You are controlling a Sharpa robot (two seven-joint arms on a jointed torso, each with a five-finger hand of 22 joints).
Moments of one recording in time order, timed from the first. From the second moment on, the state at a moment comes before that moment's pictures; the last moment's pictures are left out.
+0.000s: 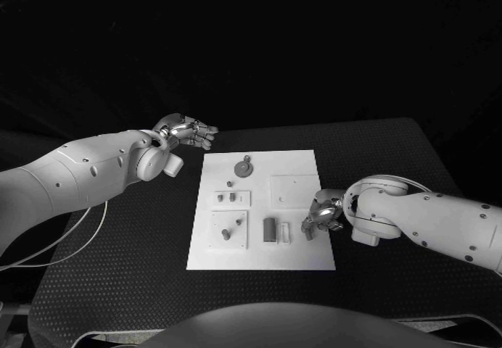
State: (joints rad) left arm 1.21 -0.67 -0.11 0.96 -0.32 -0.10 0.19; left_hand 1.01 -0.04 0.34 -0.28 0.06 0.86 0.18 0.35 0.38 1.05 0.14 0.24 0.08 0.94 0.12 0.42 0.56 0.04 0.96 0.02 0.08 0.92; right arm 1.12 -0.75 -0.12 1.48 -1.07 0.12 -0.51; right_hand 0.88 -0.04 0.59 -0.29 0.47 1.09 0.06 0.23 0.72 1.30 -0.04 0.76 1.05 1.31 -0.14 1.23 1.09 0.18 1.17 -0.07 1.20 1.31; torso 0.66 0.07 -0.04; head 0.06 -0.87
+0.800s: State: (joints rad) left arm 1.21 -0.67 -0.11 0.96 -0.32 -0.10 0.18; left_hand 1.01 -0.04 0.34 -0.28 0.06 0.86 0.18 0.35 0.38 1.05 0.14 0.24 0.08 0.94 0.12 0.41 0.56 0.04 0.96 0.02 0.08 0.92; right arm 1.13 -0.63 -0.14 1.39 -0.83 0.13 -0.52; right_hand 0.87 -0.04 0.57 -0.28 0.47 1.10 0.06 0.23 0.72 1.30 -0.04 0.76 1.05 1.31 -0.14 1.24 1.09 0.18 1.17 -0.07 1.20 1.31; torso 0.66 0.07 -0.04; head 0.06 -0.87
